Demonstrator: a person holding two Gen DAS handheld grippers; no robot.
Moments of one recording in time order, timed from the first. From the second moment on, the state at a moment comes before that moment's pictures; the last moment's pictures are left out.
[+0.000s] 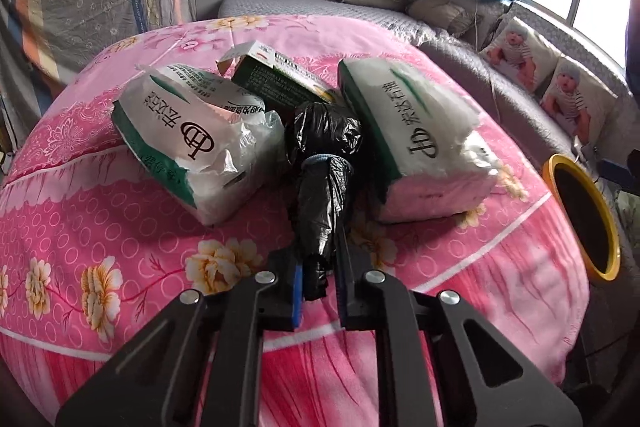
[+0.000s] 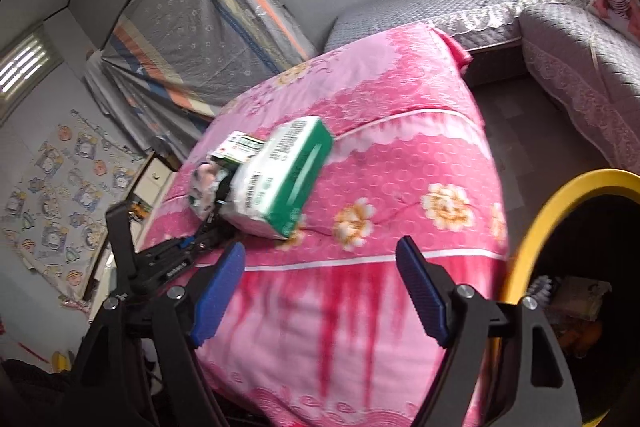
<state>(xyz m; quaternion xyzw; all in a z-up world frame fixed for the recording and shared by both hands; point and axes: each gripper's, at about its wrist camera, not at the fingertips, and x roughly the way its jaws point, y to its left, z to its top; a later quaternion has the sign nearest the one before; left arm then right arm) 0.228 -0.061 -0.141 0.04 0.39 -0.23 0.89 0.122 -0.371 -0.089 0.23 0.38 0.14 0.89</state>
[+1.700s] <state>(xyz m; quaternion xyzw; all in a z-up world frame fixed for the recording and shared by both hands) 0.134 0.023 -0.073 -0.05 0.25 -0.22 0.94 0.264 -0.247 -0.103 0.12 0.56 0.12 0.81</state>
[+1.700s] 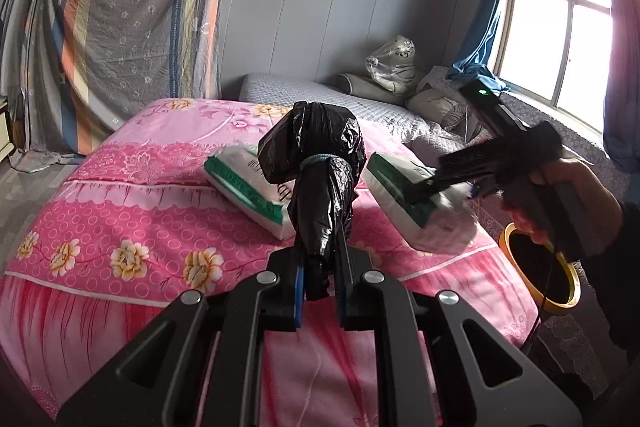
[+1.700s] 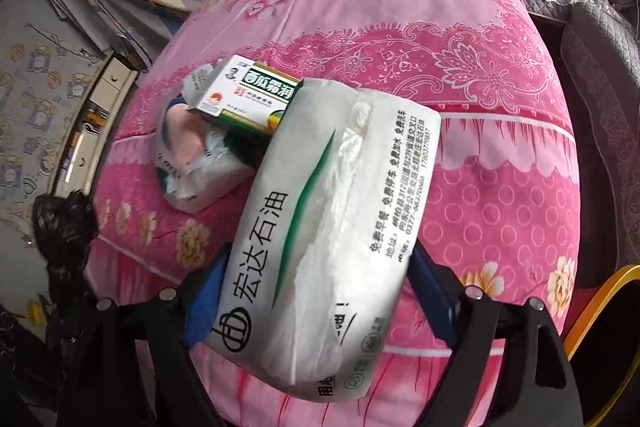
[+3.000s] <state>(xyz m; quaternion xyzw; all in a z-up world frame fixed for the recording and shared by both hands) 0.093 -0.208 0.004 0.07 0.19 -0.42 0.88 0.040 -0.496 -0.074 0.37 0.32 0.06 0.87</state>
